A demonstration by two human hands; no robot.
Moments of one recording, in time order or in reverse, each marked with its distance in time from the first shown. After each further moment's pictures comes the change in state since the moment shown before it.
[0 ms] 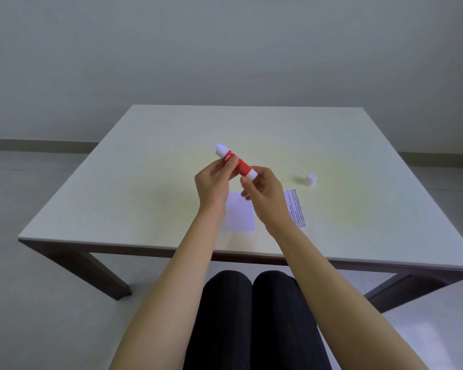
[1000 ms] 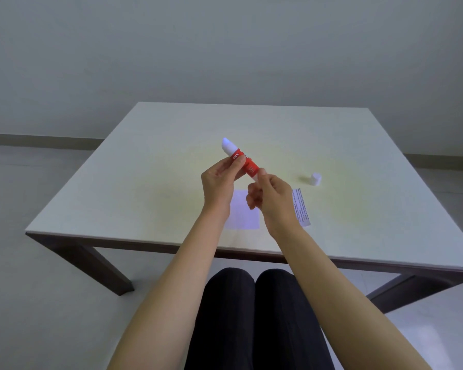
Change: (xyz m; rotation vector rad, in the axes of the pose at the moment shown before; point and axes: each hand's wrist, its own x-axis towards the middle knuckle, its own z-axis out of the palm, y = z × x) left_hand -0.007 0.004 -0.004 -0.067 -0.089 -0.019; right_hand -0.011 -0.007 0.004 0.366 0.062 0.180
